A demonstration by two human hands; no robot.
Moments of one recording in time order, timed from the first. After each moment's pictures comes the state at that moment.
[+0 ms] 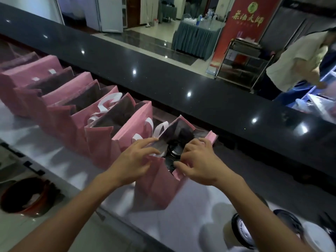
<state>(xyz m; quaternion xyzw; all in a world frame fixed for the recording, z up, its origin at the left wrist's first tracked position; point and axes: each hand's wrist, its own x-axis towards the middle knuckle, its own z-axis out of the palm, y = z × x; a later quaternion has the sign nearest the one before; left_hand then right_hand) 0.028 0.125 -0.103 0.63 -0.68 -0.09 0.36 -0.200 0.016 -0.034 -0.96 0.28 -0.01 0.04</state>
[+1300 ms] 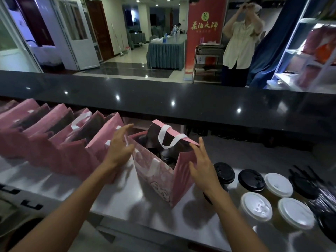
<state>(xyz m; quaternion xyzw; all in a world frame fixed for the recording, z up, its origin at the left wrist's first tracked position) -0.042 0.097 -0.069 0.69 -0.57 -0.09 0.44 -0.338 0.062 -0.117 -0.77 0.49 -0.33 0.23</state>
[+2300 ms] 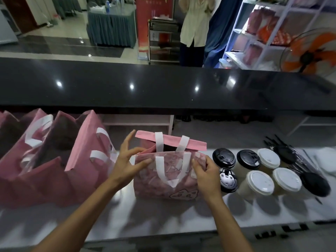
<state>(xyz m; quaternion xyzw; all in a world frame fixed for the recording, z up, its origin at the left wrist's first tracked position) -0.002 0.057 -0.142 0.50 -0.68 -0.31 0.43 -0.273 0.092 -0.152 -0.48 0.61 -0.53 0.34</state>
